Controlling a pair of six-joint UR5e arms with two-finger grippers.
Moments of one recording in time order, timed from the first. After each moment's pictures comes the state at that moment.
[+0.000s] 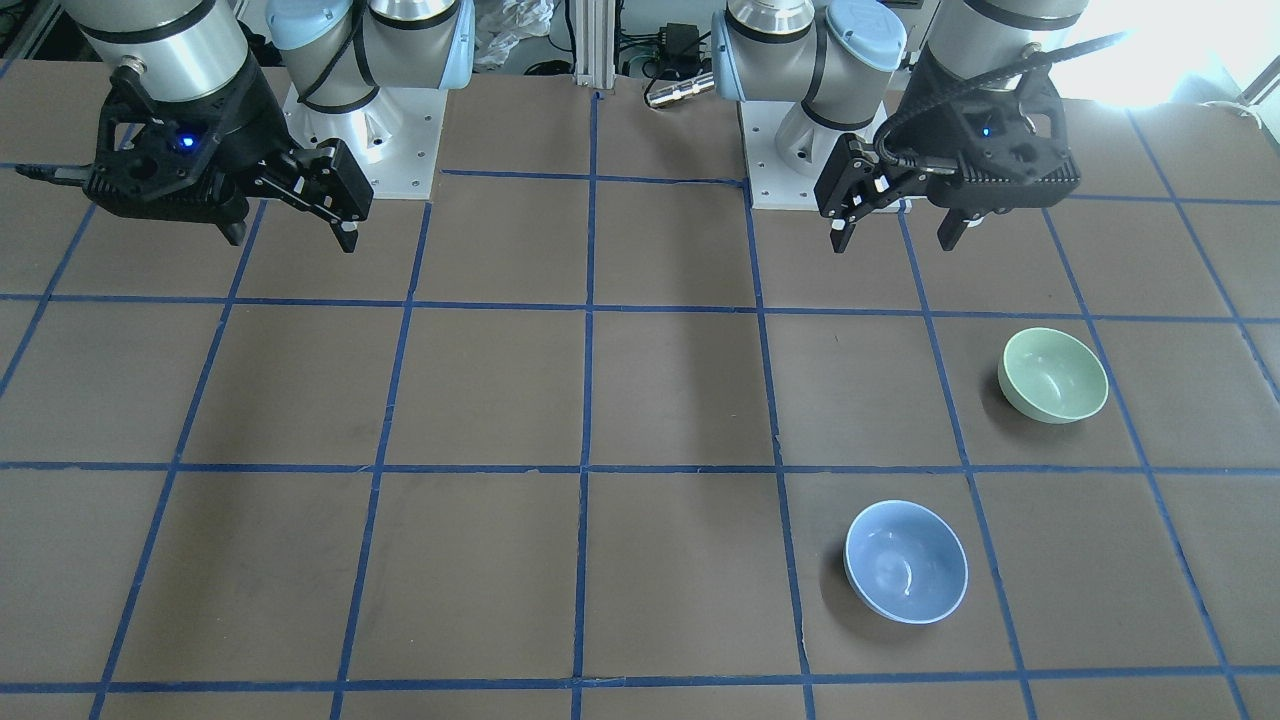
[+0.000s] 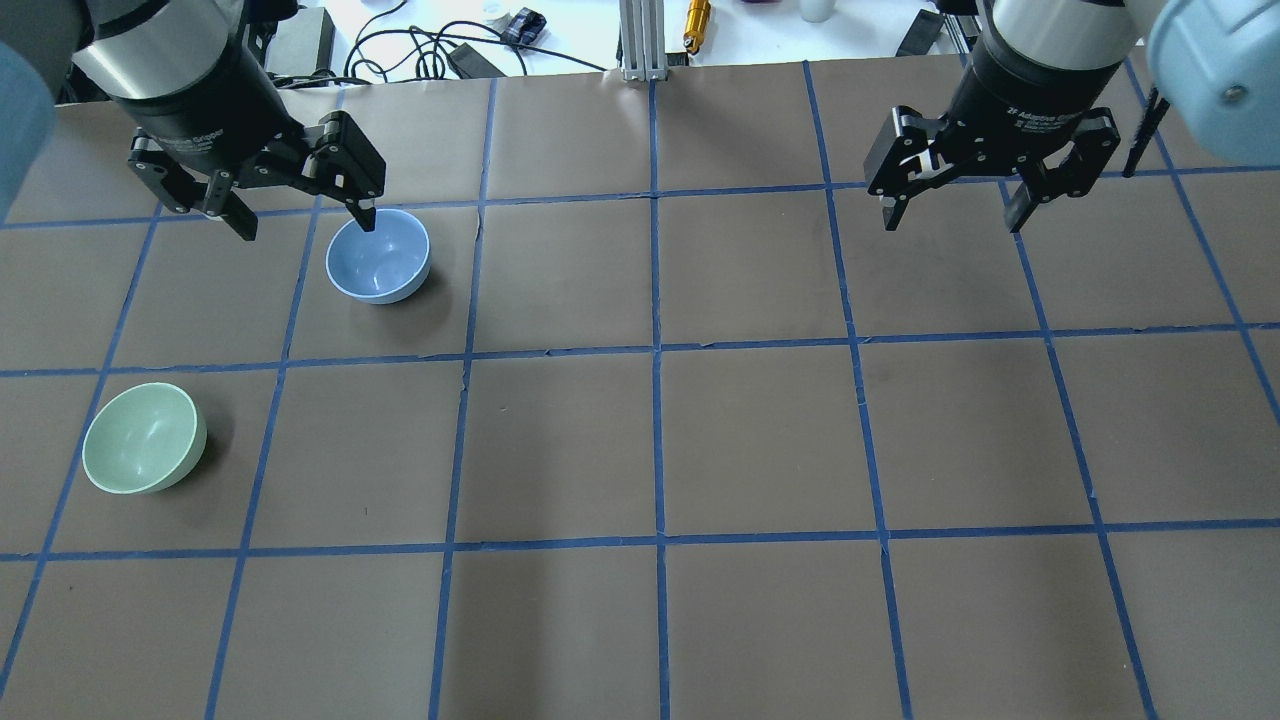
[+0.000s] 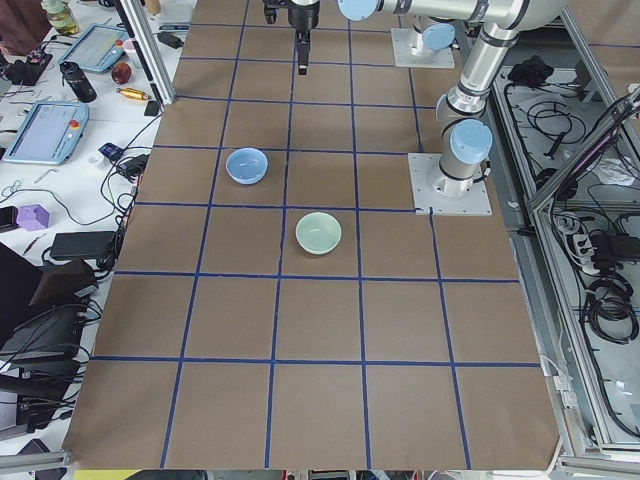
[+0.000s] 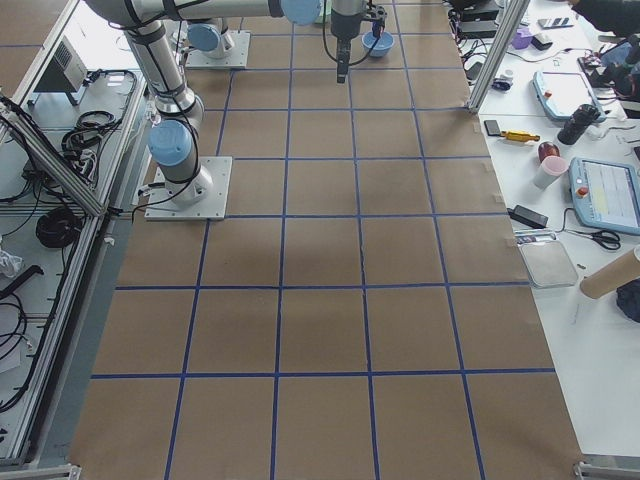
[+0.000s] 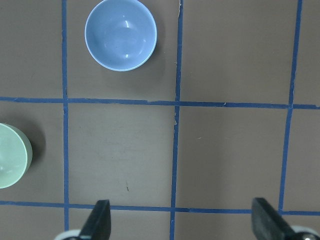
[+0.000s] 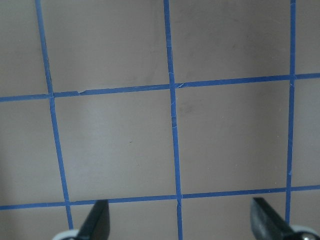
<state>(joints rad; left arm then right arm) -1.56 -1.55 -1.52 -1.60 1.59 -0.03 1.57 -1.57 1.53 -1.51 -1.56 0.06</state>
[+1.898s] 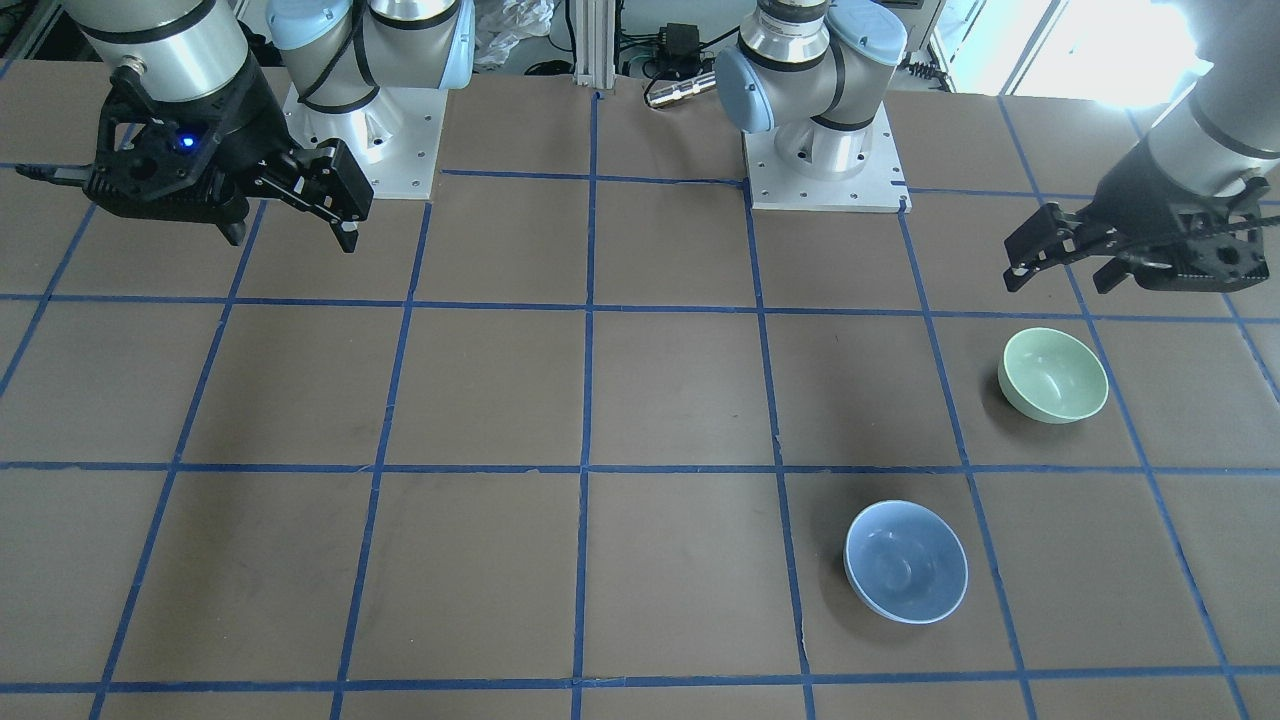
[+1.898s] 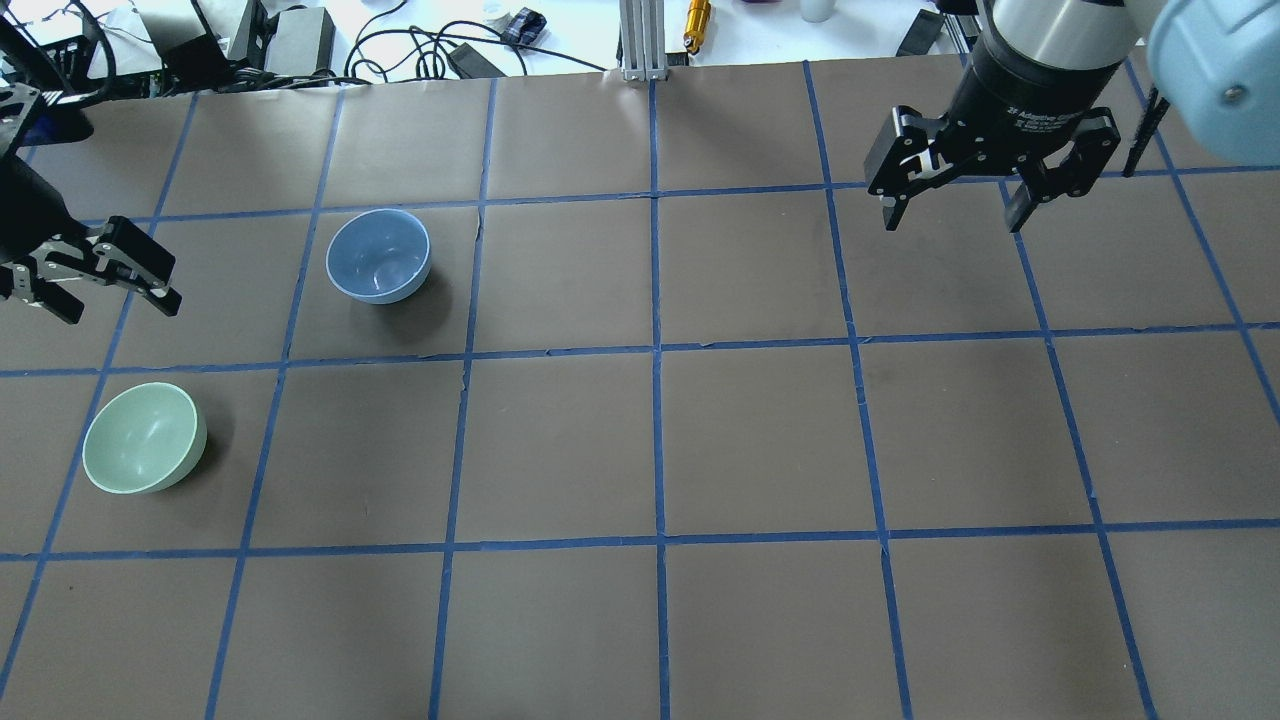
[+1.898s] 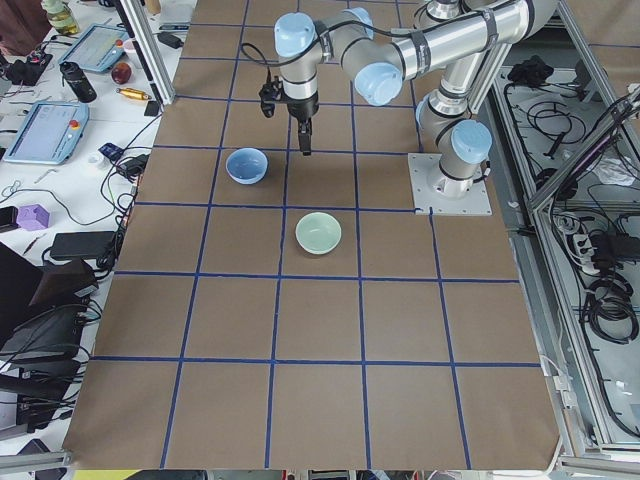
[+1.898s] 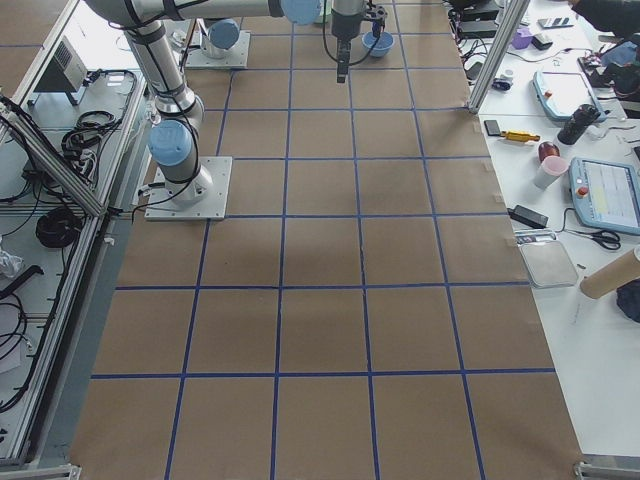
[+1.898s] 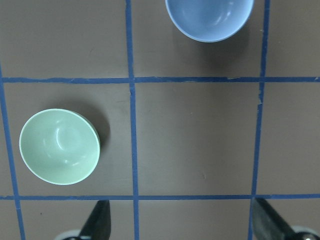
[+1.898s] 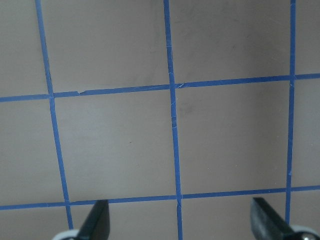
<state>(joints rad) -1.06 -1.57 -1.73 -1.48 1.58 0.48 1.57 -1.57 1.53 -1.51 -1.56 0.06</state>
